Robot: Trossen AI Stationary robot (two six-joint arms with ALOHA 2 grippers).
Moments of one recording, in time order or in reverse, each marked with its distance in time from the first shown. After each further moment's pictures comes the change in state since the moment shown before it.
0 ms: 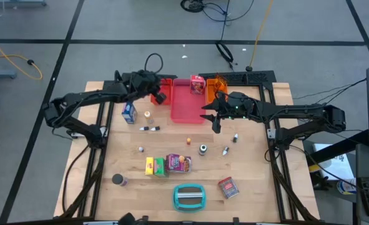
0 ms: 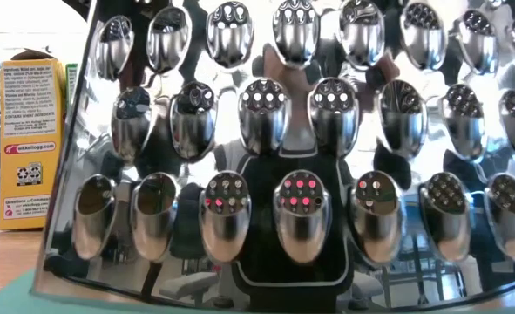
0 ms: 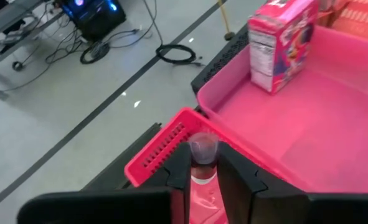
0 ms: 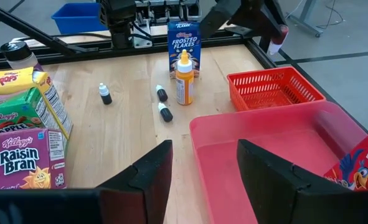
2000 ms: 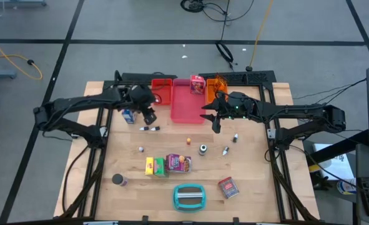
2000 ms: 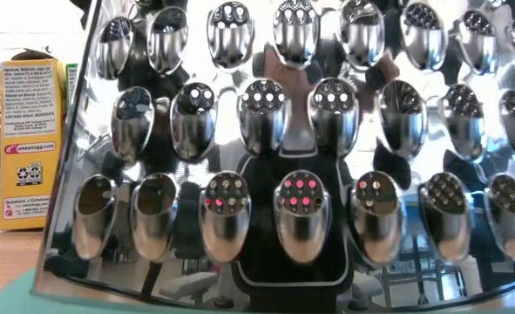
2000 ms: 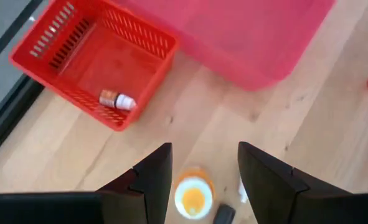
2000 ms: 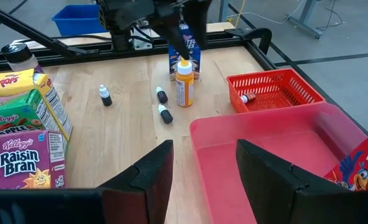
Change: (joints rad) left arm -0.151 -0.135 0.000 -0.504 0.216 -0.166; right arm 0.000 0.000 -0.001 0.008 0.000 0.000
